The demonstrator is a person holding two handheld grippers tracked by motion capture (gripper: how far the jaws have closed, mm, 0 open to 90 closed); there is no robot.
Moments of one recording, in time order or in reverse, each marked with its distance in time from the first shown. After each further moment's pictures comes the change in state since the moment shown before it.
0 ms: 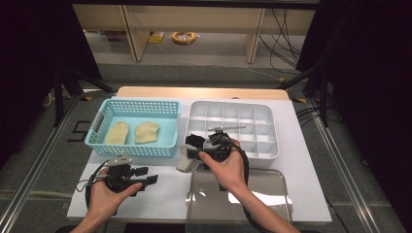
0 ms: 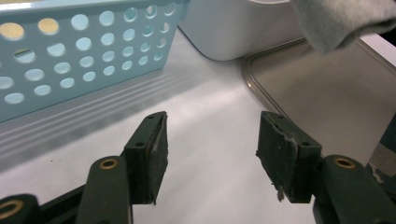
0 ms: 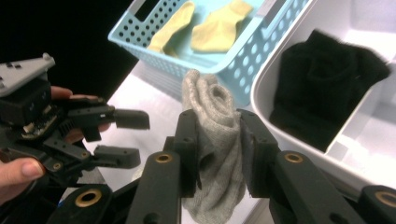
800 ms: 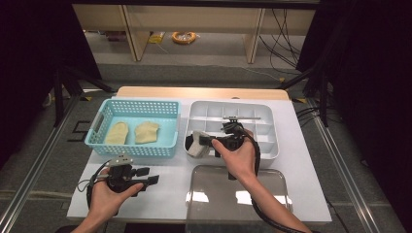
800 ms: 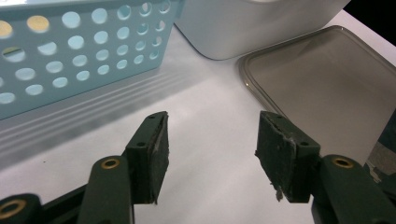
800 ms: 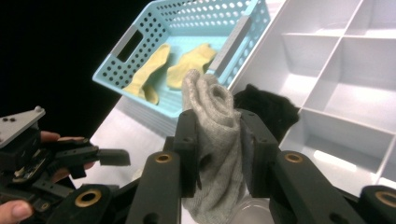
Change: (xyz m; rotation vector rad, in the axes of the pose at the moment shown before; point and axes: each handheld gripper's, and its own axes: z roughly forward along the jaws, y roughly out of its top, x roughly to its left) left arm -0.002 0.000 0.002 0.003 -0.003 0.003; right arm -0.022 0.022 -0.025 -0.089 -0.055 0.023
